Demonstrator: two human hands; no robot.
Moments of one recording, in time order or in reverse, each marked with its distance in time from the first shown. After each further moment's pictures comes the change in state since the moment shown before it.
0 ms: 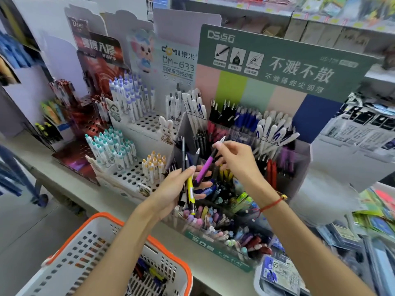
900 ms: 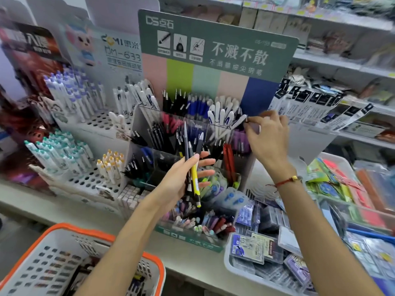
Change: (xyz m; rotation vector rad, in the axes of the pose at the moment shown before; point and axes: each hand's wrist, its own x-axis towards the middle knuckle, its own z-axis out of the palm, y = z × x) left_hand 0.022 -0.020 0.079 -0.003 -0.181 0.035; right_hand -0.006 0.019 -0.134 -0.852 0.530 -0.168
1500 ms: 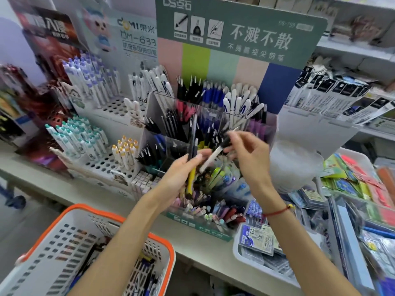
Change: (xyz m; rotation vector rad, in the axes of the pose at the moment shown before) left_hand -0.015 -0.013 -0.026 0.281 0.044 0.056; right_hand -0.073 -0.041 0.027 0.920 -0.188 0.183
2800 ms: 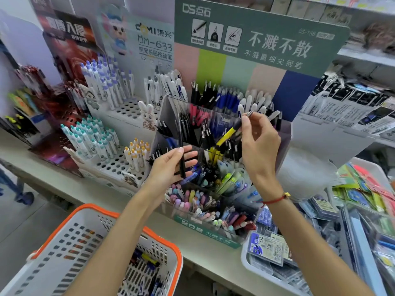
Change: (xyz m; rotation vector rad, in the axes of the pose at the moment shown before) left_hand -0.002 0.003 -0.042 -0.160 0.254 0.014; right_hand 0.023 -0.024 0.026 -0.177 0.212 -0.247
